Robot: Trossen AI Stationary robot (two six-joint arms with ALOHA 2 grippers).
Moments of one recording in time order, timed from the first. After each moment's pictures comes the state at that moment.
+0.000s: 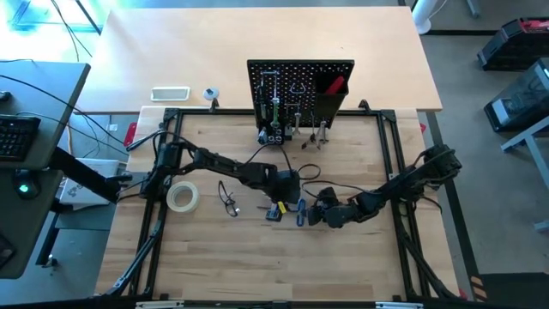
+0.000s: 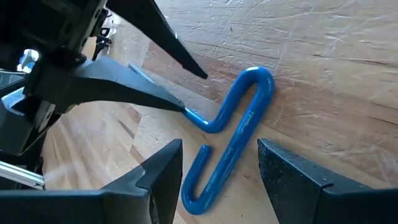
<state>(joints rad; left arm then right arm) -0.02 2.12 1.41 -0.36 0.17 0.25 0.39 1.71 0.51 0.39 0.45 1.47</state>
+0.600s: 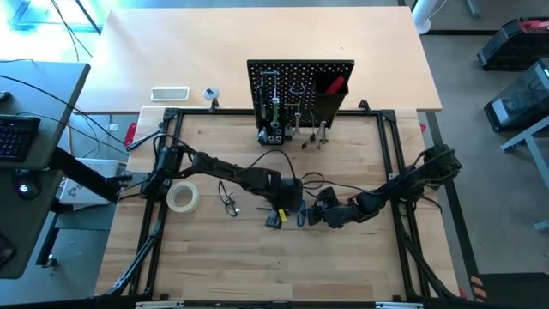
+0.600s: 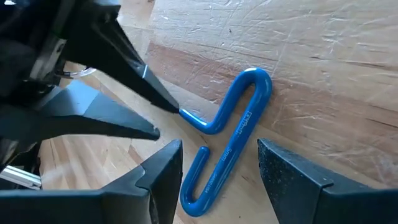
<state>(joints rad) -0.07 2.13 1.50 -0.47 0.14 0.22 0.39 1.71 0.51 0.38 0.46 1.46</state>
